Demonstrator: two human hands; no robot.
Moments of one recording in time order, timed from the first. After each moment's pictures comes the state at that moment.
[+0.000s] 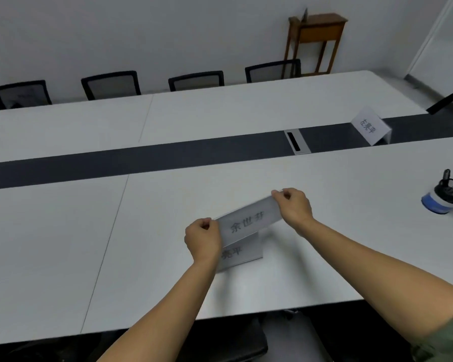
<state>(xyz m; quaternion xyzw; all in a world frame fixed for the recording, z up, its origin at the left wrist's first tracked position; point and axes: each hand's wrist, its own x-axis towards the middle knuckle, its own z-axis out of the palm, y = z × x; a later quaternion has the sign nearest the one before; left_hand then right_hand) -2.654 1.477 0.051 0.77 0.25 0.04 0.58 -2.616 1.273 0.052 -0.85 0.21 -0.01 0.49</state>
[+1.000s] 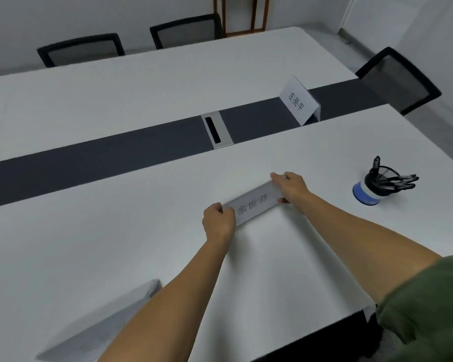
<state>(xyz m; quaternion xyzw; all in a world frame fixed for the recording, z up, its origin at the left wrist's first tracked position) -2.508 1.163 -0.034 0.79 0.16 -0.18 0.57 -2.489 0.964 -0.043 -0.75 0.39 0.05 0.54</state>
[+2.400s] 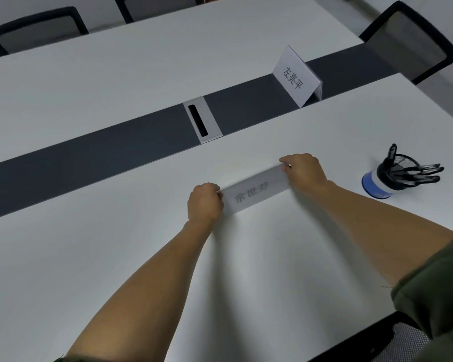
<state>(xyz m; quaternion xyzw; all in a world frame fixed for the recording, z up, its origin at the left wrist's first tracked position) -2.398 1.141 -0.092 0.96 -0.11 -0.14 0.21 -2.442 0.895 -0.084 -0.96 0.20 0.05 0.19</state>
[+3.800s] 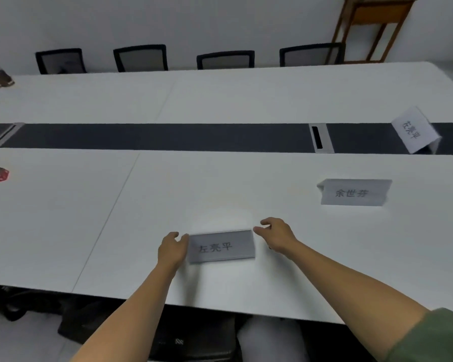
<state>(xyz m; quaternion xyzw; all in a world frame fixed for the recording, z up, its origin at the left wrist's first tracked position) -2.657 1.513 -0.024 0.83 0.33 -0.12 0.43 -2.603 1.249 -0.042 -0.86 0.11 0.26 0.43</state>
